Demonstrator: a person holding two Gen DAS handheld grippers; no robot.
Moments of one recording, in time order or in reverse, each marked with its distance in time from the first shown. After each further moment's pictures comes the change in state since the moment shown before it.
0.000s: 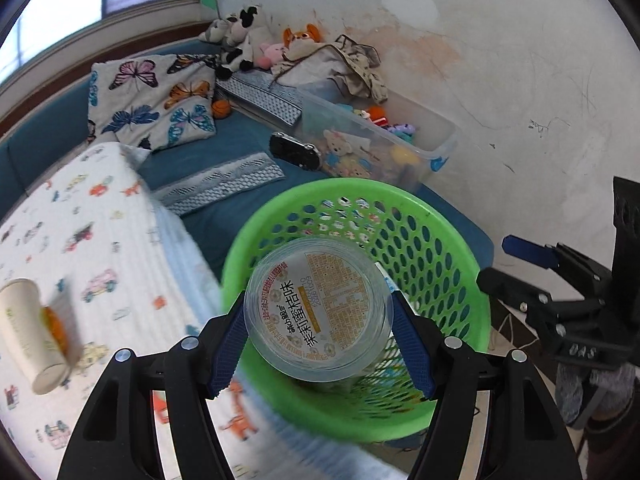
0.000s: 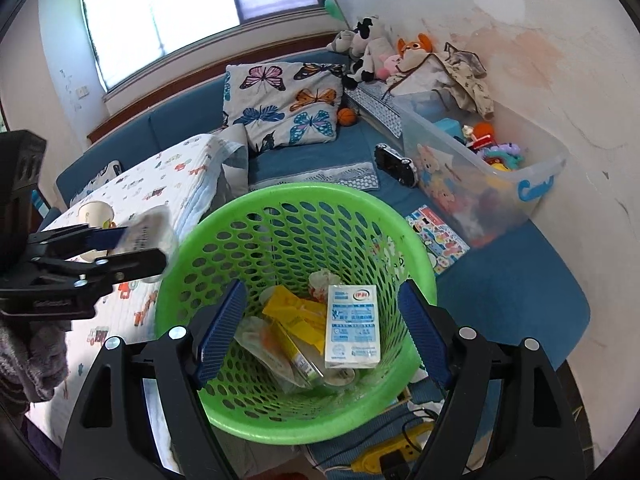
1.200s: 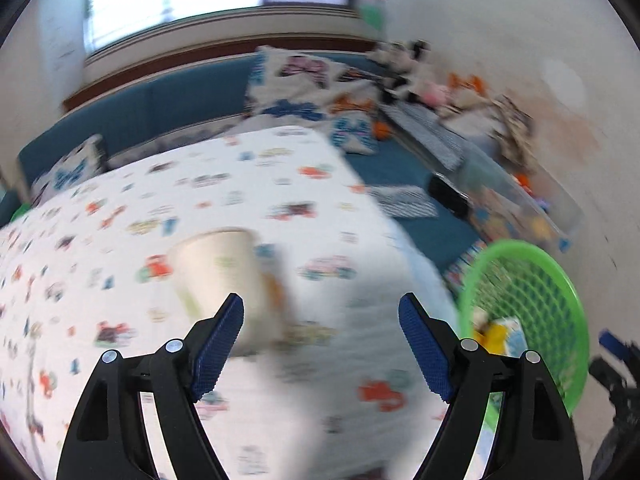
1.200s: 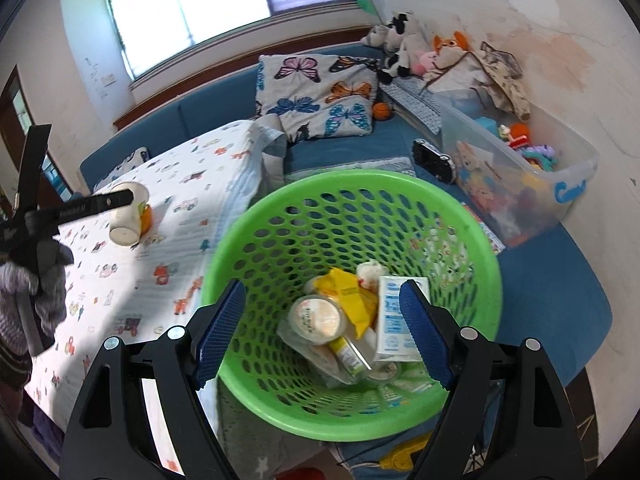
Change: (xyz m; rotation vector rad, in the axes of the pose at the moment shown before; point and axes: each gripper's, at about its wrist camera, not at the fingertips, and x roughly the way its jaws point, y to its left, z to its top) left arm -0.075 0.155 -0.031 -0.349 -0.108 0.403; right arm 0.007 0.049 -0.009 -0.051 0.021 0.098
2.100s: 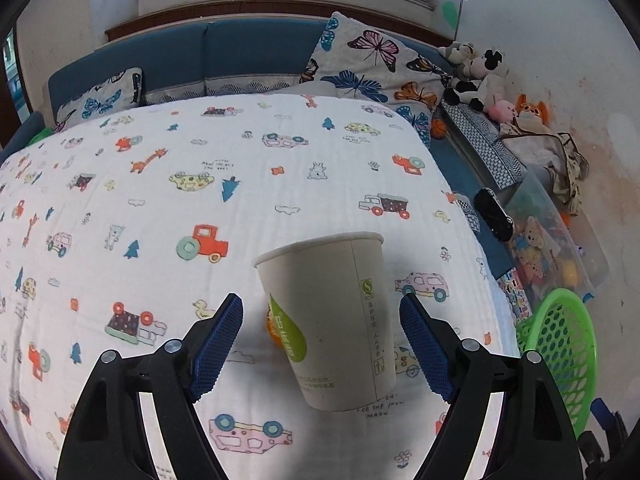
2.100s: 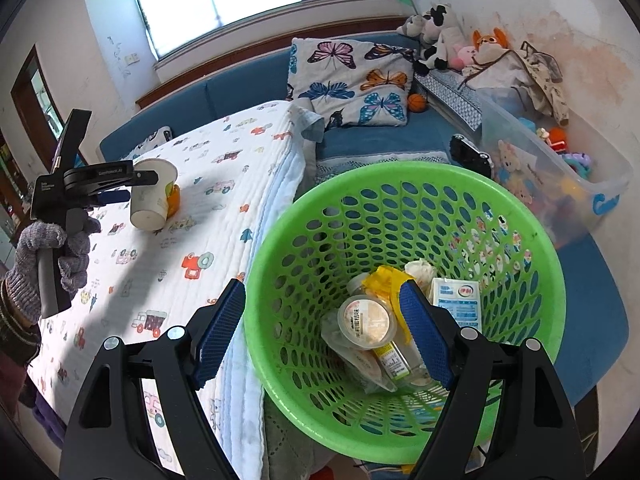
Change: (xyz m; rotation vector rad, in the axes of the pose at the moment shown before) left arm 0.048 0.069 0.008 -0.206 0.106 0.042; right arm 0.032 0.038 0.005 -0.055 0.048 0.068
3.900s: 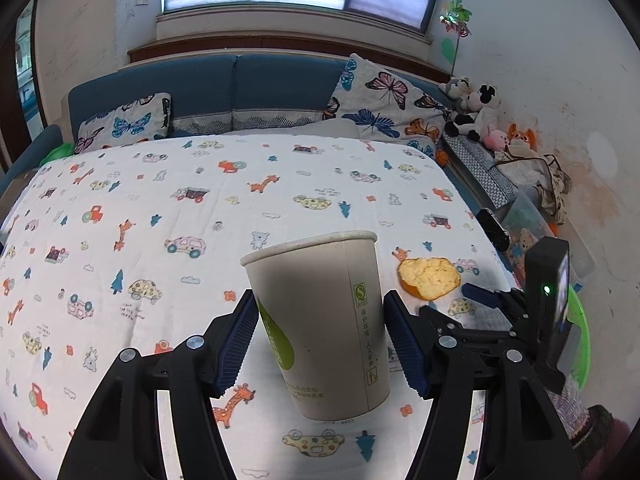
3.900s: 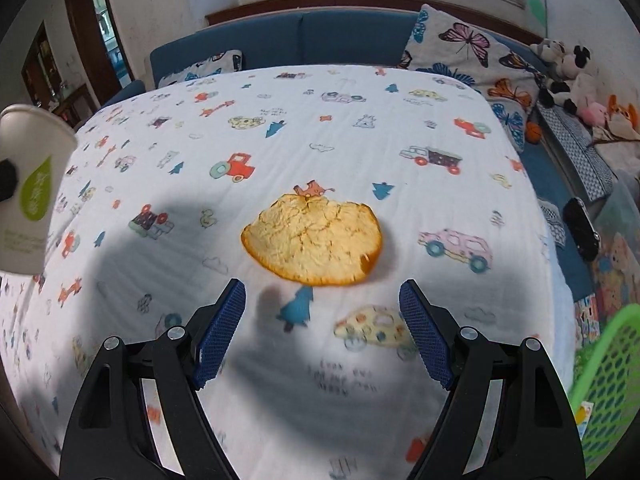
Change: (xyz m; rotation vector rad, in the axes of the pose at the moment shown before) left arm -0.115 0.133 -0.029 0.019 -0.112 -0.028; right arm 0.188 0.222 0.063 -0.308 0.157 0.085
